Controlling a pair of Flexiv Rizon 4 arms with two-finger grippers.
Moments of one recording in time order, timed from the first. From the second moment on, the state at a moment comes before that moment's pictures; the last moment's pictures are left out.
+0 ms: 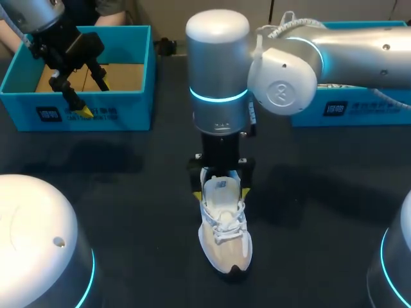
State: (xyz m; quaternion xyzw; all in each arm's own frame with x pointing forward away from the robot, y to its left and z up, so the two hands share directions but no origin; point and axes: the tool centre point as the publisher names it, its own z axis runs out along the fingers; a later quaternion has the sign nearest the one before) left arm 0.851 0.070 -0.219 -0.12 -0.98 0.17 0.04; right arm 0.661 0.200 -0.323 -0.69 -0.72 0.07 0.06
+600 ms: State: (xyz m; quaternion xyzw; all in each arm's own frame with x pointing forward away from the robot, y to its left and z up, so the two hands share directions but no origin) left arm 0.851 0.070 -0.219 -0.12 -0.98 0.17 0.04; right arm 0.593 0.195 -0.289 -0.69 -0.72 0.03 0.06
